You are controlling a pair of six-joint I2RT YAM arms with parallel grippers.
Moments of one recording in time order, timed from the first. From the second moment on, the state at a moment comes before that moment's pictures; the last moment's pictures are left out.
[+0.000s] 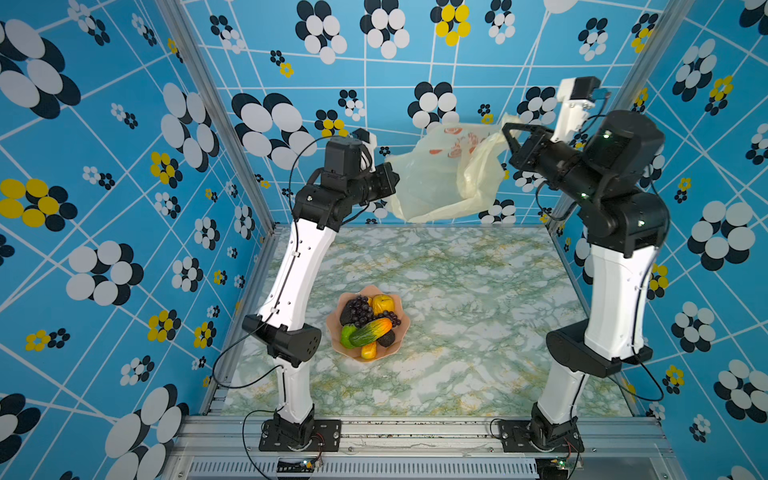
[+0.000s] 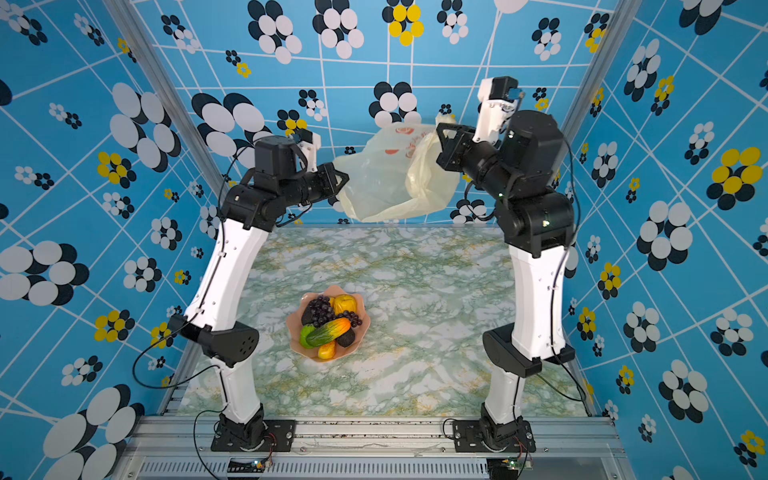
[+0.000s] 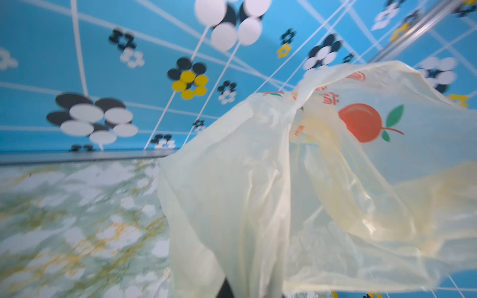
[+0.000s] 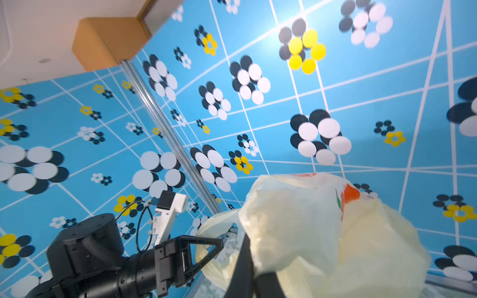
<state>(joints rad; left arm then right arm) -0.44 1.85 2.48 -0.82 0.26 -0.51 0.34 1.80 2.87 -0.94 -0.16 0.36</state>
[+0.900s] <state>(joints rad) -0.44 2.08 2.81 -0.87 0.32 -0.66 0.27 1.78 2.81 -0.81 -0.13 0.51</state>
